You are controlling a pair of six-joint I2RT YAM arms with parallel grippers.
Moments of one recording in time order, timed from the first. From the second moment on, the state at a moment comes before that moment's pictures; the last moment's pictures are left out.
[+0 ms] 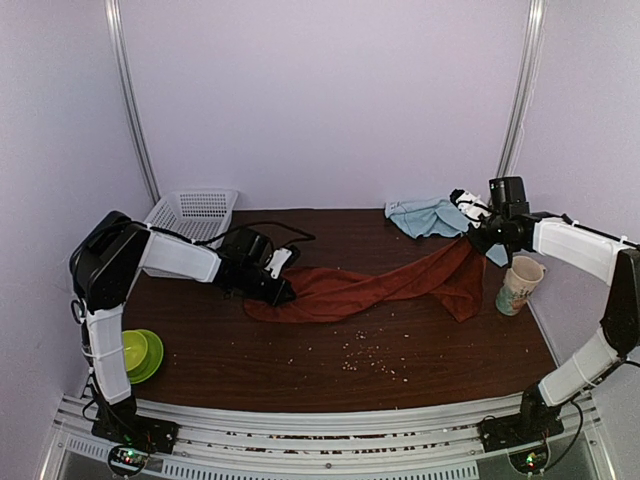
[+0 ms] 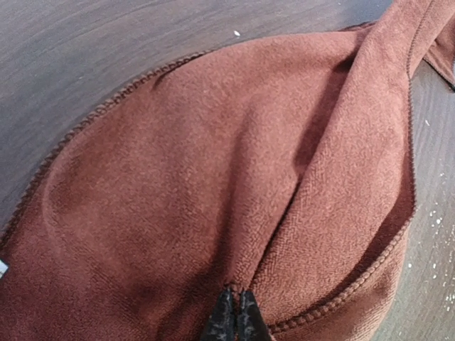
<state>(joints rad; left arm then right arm) -0.60 2.00 1.17 -0.03 0.31 -0.04 0.16 1.46 1.08 -0.24 0.14 -0.60</state>
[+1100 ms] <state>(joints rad) -0.61 1.65 0.90 0.24 0.09 -0.10 0.15 1.51 1.13 -0.16 0.34 -0.52</state>
